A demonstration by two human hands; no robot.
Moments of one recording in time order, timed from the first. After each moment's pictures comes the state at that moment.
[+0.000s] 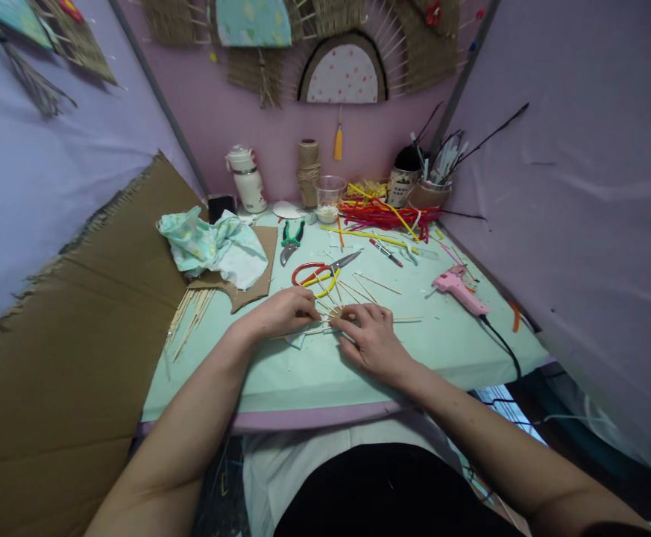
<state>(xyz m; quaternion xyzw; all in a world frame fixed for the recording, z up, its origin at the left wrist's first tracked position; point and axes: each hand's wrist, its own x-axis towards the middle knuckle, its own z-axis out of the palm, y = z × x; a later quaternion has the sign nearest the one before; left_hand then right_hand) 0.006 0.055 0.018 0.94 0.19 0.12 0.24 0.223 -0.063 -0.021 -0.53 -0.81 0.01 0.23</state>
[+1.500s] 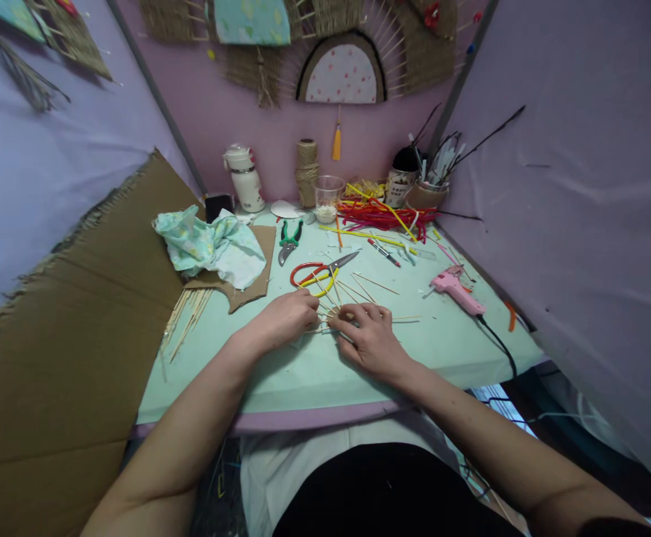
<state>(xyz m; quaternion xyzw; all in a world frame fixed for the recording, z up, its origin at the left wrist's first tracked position) 0.020 0.031 0.034 0.97 0.22 0.01 0.06 0.223 -0.062 -0.021 -0.54 -0.82 -0.02 0.21</state>
